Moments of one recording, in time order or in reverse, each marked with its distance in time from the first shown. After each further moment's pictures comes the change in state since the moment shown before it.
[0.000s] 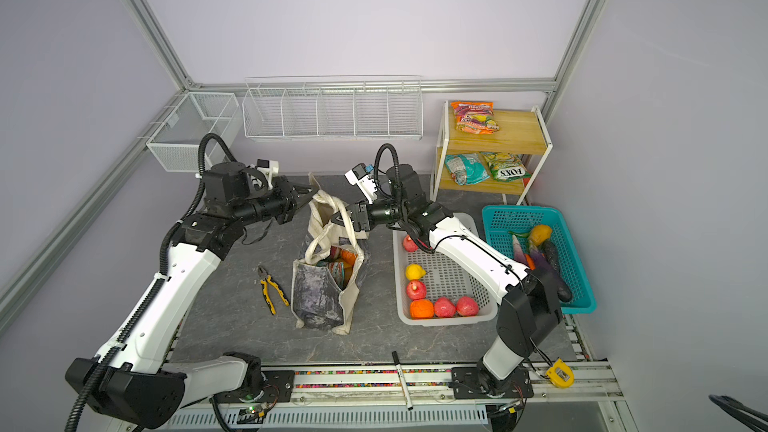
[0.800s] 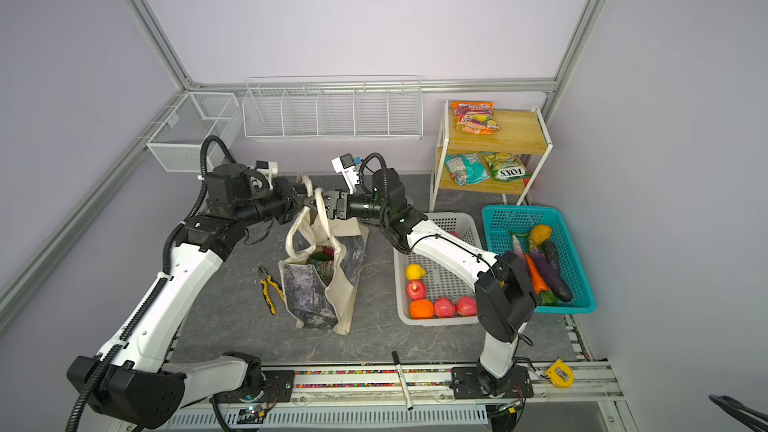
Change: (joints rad) left arm -0.001 0.000 -0.030 0.039 -0.042 -0.019; right arm 0.085 0.136 0.011 0.516 0.096 0.436
